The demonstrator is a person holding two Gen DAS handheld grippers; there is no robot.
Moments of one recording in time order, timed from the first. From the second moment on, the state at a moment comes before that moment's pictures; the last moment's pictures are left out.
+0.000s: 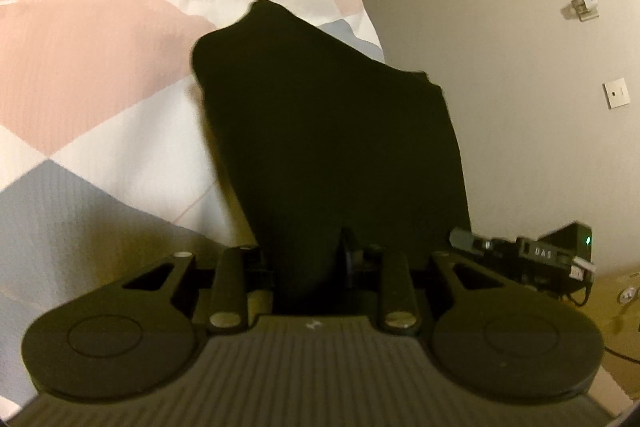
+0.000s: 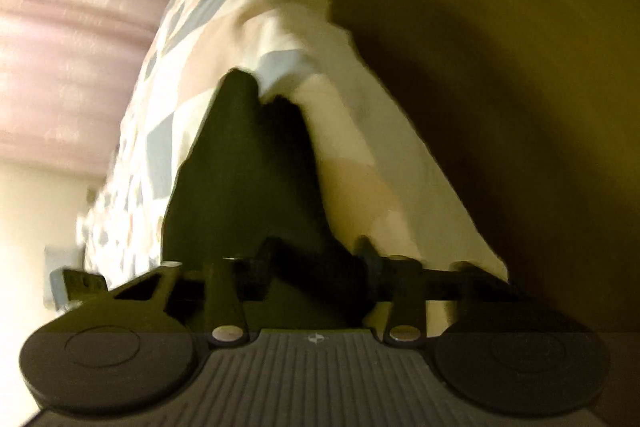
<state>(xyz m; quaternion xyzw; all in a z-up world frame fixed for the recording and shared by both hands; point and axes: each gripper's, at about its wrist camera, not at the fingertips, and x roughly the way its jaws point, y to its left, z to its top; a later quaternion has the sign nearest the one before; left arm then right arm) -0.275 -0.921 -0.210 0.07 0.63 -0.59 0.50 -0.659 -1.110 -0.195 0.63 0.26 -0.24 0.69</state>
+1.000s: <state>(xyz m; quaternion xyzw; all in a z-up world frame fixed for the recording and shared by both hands) -0.404 -0.888 -0.122 0.24 0.46 -0.67 0.53 -0.592 -0.974 -0.113 0.29 0.36 -0.41 0.79</state>
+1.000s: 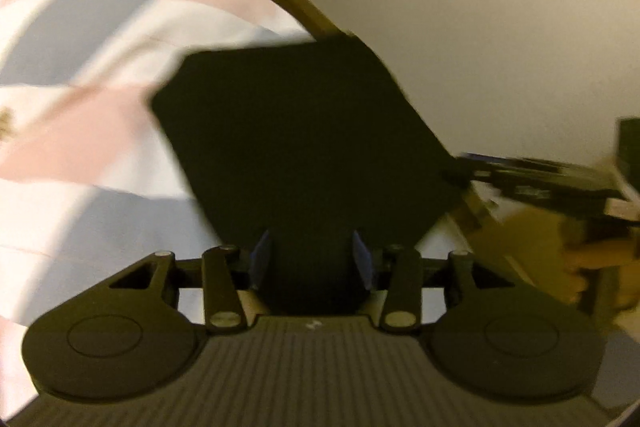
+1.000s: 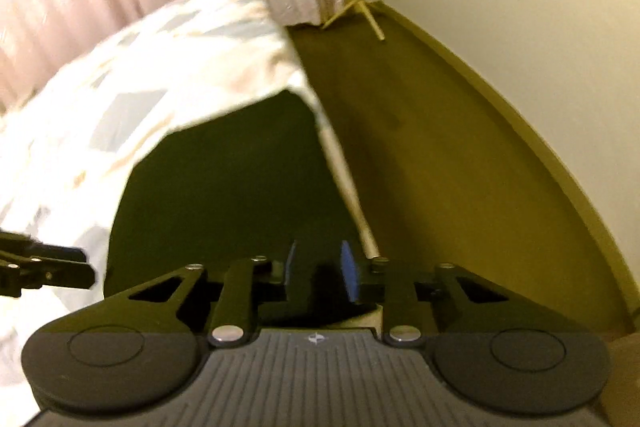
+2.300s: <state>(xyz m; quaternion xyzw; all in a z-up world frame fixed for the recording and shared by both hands) -0.337 -0.981 -0.145 0.32 0.39 -0.57 0.64 -0.558 -1.091 -0.132 0.34 0.30 -0.39 0.80</state>
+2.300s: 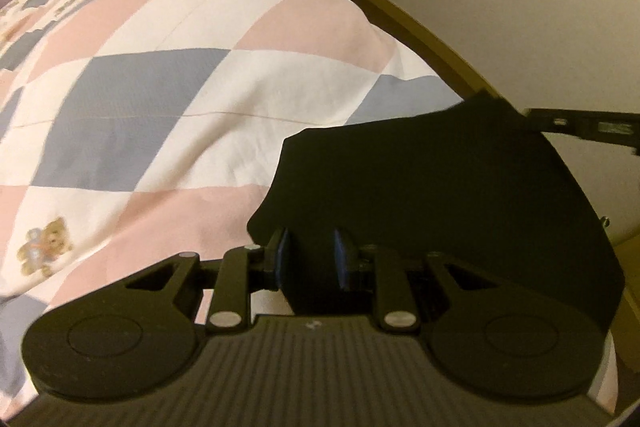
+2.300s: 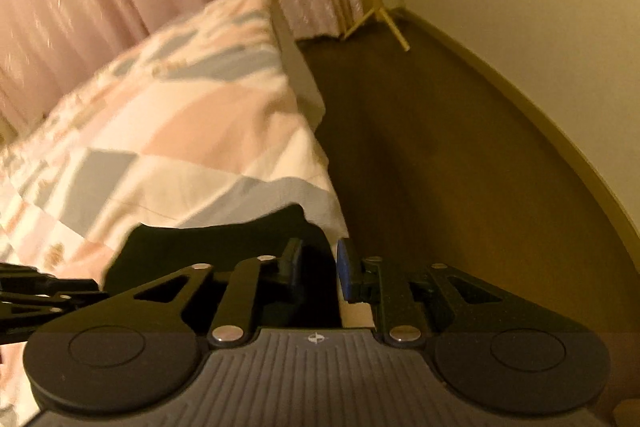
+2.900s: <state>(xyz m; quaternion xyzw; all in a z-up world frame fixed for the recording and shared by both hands) -0.404 -0.878 -0.157 0.36 0.42 -0.60 0.57 -0.608 -0.981 -0.164 0.36 0.40 -0.42 0.73</state>
